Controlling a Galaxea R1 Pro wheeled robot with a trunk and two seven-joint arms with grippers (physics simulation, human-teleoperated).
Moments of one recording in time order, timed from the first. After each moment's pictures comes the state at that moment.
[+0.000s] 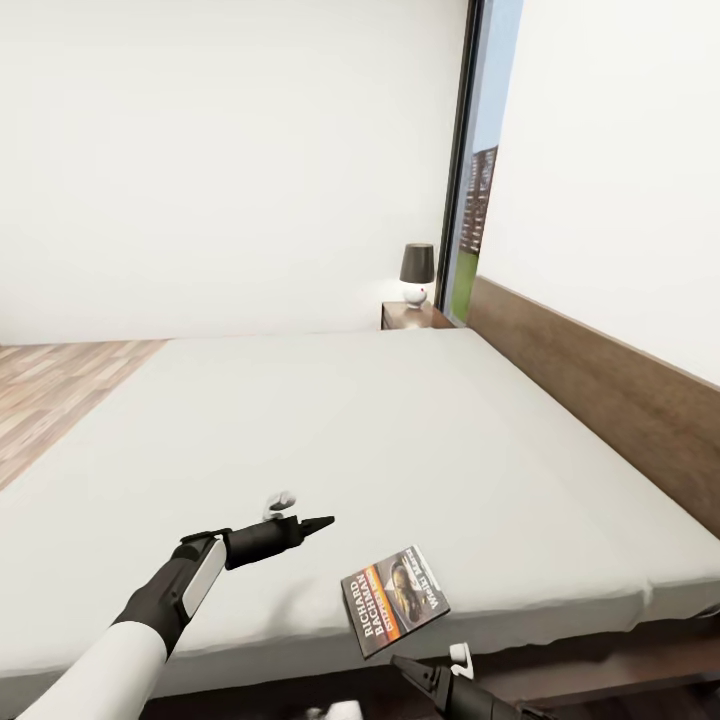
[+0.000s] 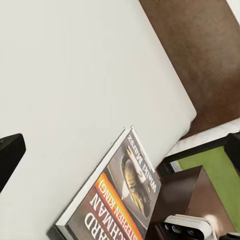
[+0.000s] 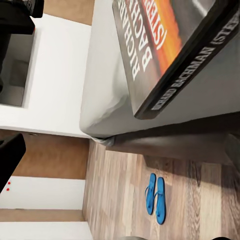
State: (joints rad) left arm -0.64 0.05 -0.05 -0.68 0.37 0.52 -0.83; right arm -0.46 -0.03 -0.10 -0.13 -0.34 0.21 1.23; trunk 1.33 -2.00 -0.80
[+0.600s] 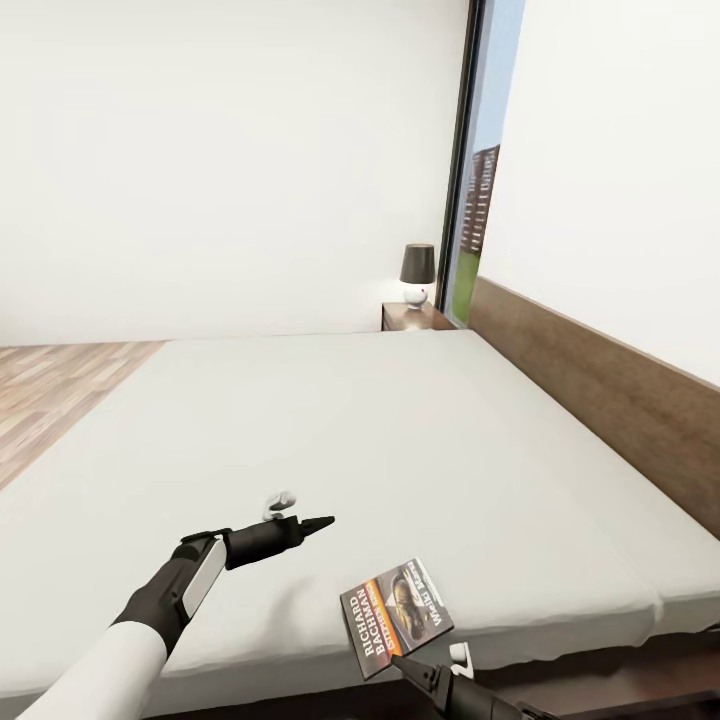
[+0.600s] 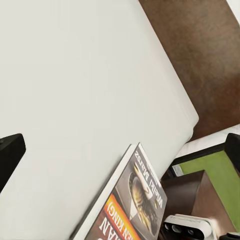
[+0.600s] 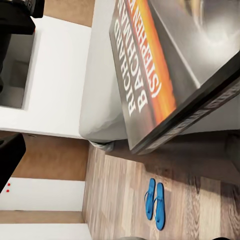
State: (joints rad) left arm -0.64 0.05 -0.05 -0.68 0.37 0.52 -0.83; right arm -0.46 -0.03 -0.10 -0.13 -0.34 0.21 1.23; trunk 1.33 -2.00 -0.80
